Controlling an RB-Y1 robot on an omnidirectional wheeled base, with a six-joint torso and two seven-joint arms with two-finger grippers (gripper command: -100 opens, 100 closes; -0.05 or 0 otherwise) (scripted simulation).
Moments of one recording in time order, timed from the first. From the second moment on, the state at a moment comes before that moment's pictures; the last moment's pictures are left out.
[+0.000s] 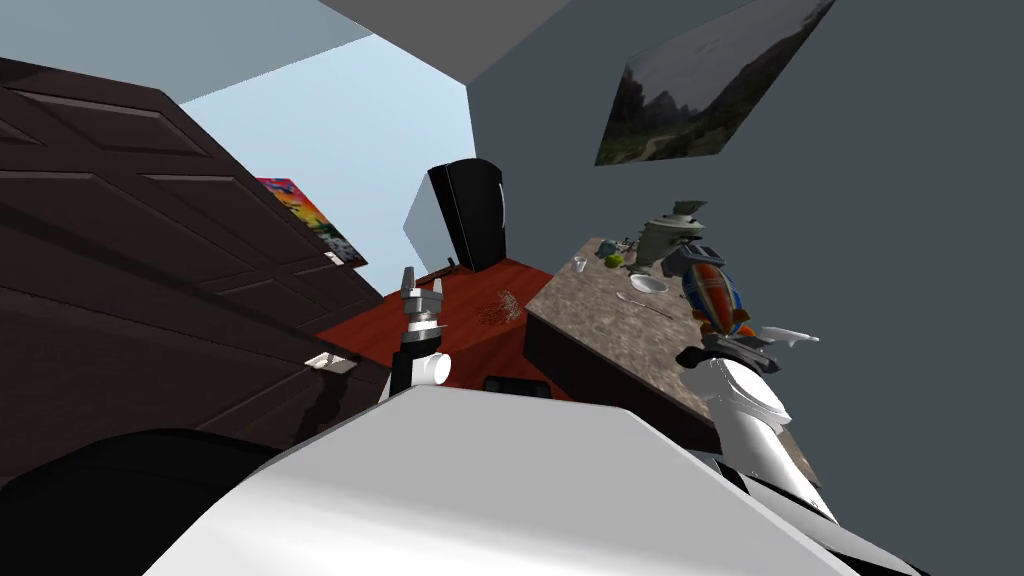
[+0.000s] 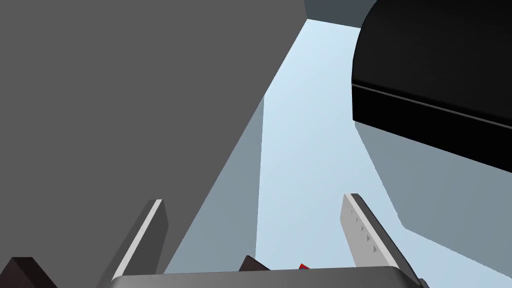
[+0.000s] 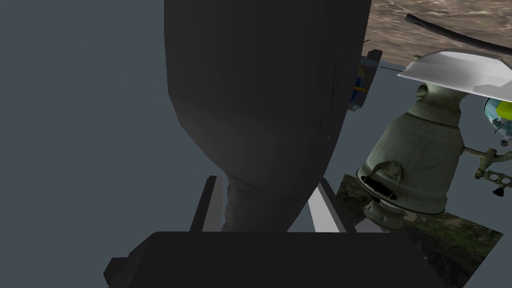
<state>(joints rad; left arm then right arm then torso) 0.50 -0.03 0.00 -2.27 0.11 -0.39 0.02 0.03 -0.57 -0.49 -1.18 1.04 0.47 0.15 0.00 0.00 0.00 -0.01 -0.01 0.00</state>
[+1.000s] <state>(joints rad) 0.50 -0.03 0.00 -2.27 0.11 -0.39 0.02 0.16 -0.55 -0.69 -1.18 1.06 0.46 0.14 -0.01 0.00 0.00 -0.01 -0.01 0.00</state>
